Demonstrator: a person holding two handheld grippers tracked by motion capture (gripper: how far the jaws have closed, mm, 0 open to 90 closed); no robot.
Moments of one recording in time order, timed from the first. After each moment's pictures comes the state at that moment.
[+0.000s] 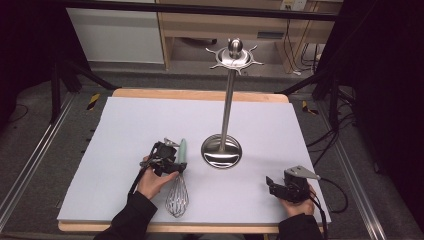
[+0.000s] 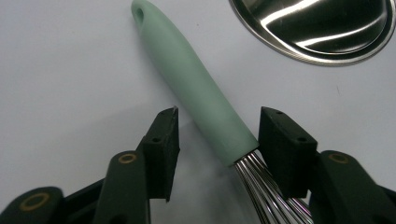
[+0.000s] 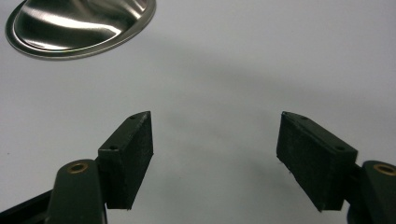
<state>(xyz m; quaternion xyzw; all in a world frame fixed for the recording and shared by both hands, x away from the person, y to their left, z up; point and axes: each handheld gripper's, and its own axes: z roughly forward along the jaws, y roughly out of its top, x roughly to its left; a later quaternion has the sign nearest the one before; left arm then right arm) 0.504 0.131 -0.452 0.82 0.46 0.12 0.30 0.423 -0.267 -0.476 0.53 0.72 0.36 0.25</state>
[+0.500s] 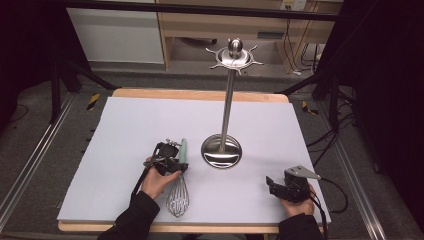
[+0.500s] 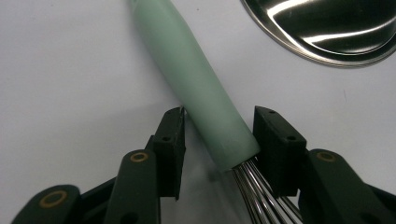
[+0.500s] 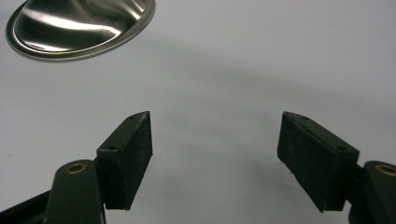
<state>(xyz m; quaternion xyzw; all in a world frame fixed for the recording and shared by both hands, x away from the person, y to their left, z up) 0.511 0.126 -0.460 0.82 0.49 0.09 0.29 0.423 -0.267 -0.476 0.54 0.72 0.36 0.25</state>
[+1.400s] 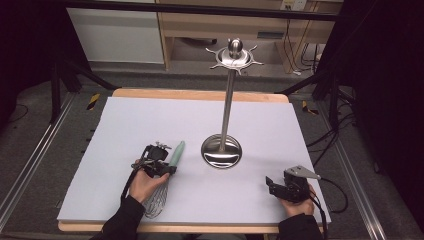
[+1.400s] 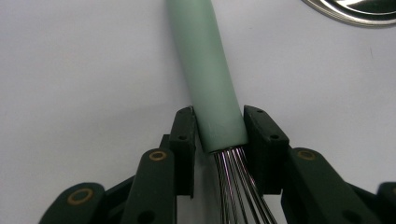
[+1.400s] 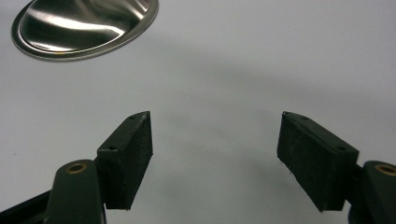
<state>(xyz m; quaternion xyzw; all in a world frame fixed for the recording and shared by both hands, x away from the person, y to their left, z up) 0.500 0.154 -0.457 0.83 0.49 0.09 0.27 0.423 -0.267 -0.476 0.54 0.72 0.36 0.25</state>
